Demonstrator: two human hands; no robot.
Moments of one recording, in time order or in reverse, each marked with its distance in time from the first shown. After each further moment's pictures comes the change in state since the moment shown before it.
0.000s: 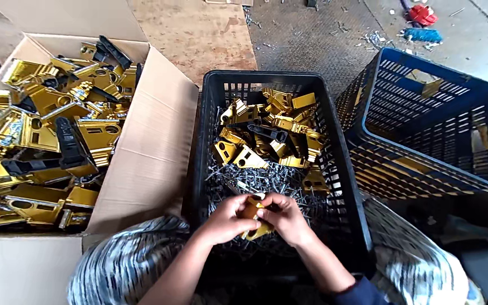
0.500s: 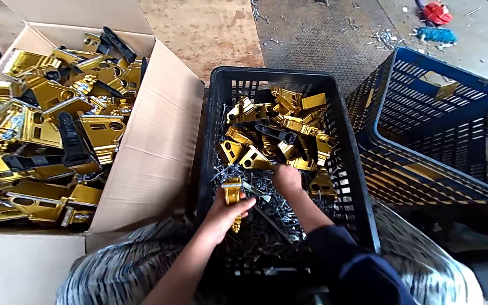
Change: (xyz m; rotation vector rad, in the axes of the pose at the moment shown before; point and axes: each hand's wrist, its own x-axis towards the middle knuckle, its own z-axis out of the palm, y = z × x) left_hand 0.000 -0.003 -0.003 -0.409 0.490 -0.154; right_hand 0.121 0.033 -0.027 -1.281 -0.002 0.434
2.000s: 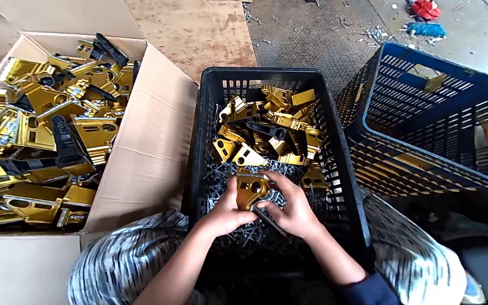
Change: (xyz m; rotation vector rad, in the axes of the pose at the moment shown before) left_hand 0.004 0.004 0.014 0.349 -0.378 0.148; right_hand -0.111 0.016 -0.014 0.732 0.367 -0.729
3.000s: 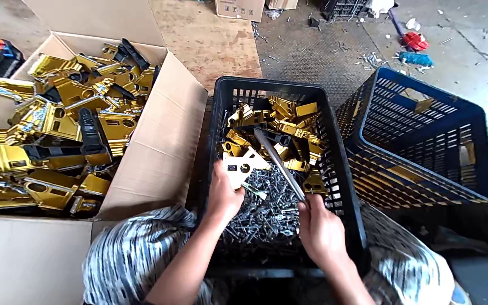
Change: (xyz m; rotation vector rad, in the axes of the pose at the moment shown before) left_hand 0.007 0.018 -0.003 0.609 0.666 -0.050; right_hand -0.049 -0.062 -0.019 -0.757 0.150 0.309
